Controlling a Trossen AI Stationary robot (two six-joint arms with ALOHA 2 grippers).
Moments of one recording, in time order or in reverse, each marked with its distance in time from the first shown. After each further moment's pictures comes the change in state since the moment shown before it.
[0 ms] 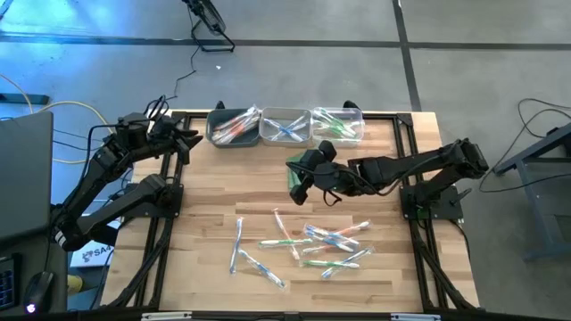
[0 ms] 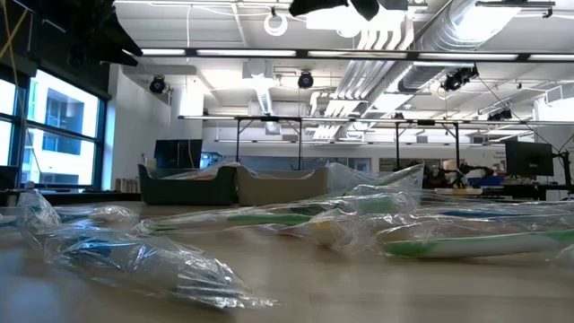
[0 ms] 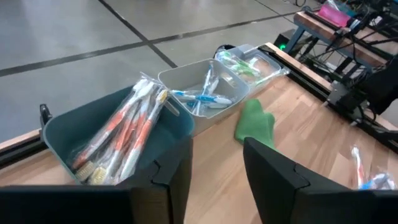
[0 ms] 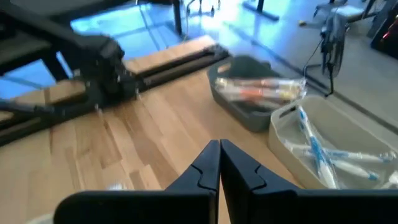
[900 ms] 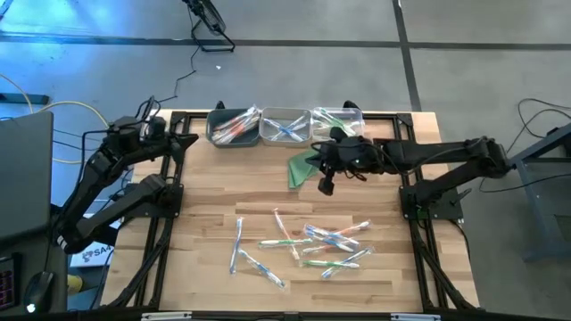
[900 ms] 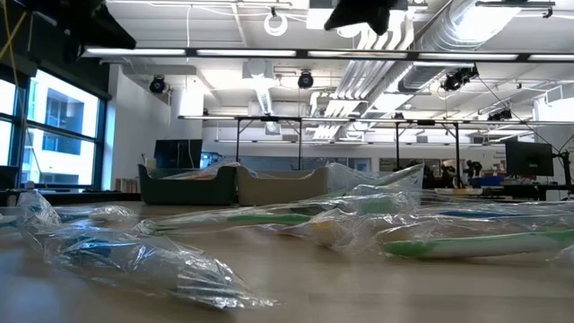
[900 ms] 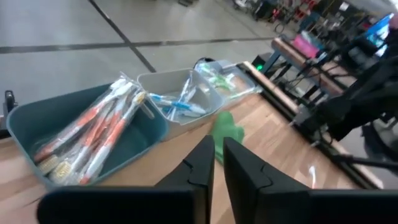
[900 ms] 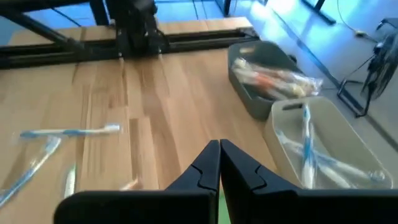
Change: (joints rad) left arm 0.000 -0.063 0.001 0.008 0.057 -0.166; right arm -0.168 -0.234 -0.194 -0.023 -0.359 -0.322
